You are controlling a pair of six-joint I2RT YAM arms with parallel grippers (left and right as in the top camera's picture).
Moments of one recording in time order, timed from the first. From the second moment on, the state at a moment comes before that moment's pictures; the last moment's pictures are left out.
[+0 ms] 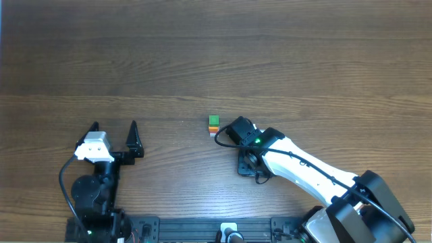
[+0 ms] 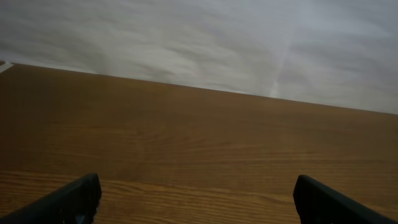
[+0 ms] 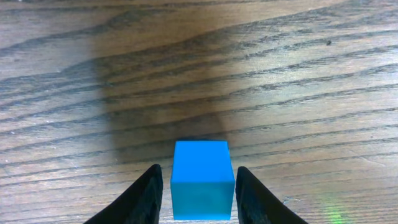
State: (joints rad) left arm 0.03 0.01 0.01 -0.07 0.05 -0.15; right arm 0.69 1.51 0.75 -0.82 0.00 0.76
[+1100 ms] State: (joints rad) left arm 0.03 0.01 0.01 -0.07 0.05 -0.15; right arm 0.69 1.51 0.73 -0.79 0.00 0.76
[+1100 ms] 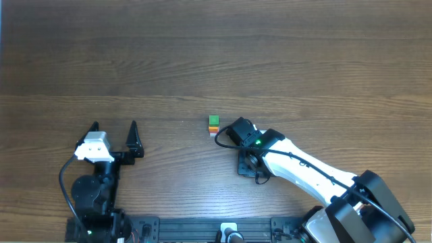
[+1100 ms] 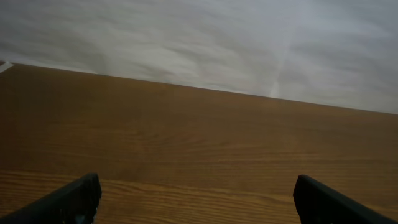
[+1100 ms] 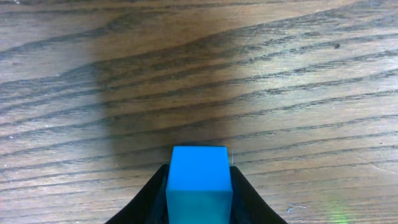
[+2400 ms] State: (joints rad) left arm 0.03 0.01 0.01 -0.07 0.05 -0.15; right arm 0.69 1.69 1.63 -1.37 0.06 0.69
